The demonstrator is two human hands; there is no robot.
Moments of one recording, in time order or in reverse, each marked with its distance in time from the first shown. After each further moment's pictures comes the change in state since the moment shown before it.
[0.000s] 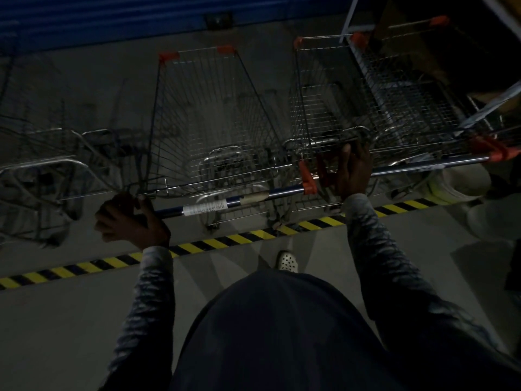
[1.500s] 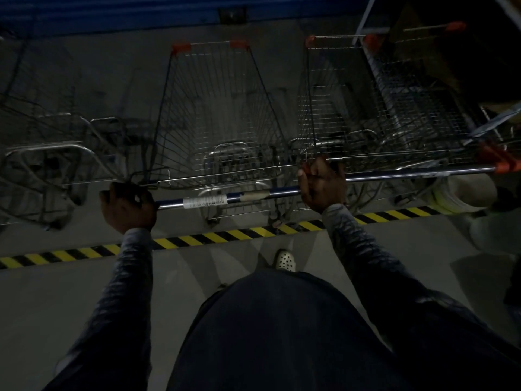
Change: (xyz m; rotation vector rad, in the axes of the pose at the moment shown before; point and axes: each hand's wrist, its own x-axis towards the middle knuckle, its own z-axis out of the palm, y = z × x) left_hand 0.051 -0.058 0.016 0.332 -0.041 0.521; right_hand -0.040 -0.022 0.024 -0.268 -0.205 -0.477
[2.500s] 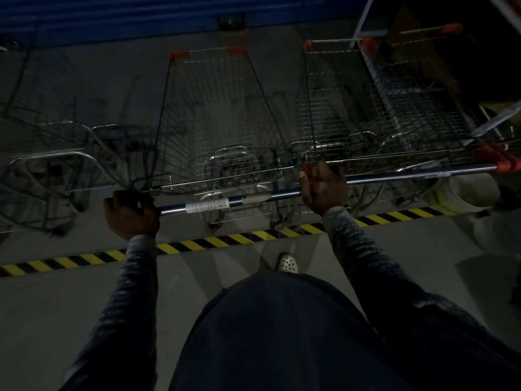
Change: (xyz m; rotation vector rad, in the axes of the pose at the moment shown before) left_hand -0.004 0.008 -0.003 -0.009 0.040 0.040; right_hand -0.001 0.001 0.001 0.006 -0.010 0.085
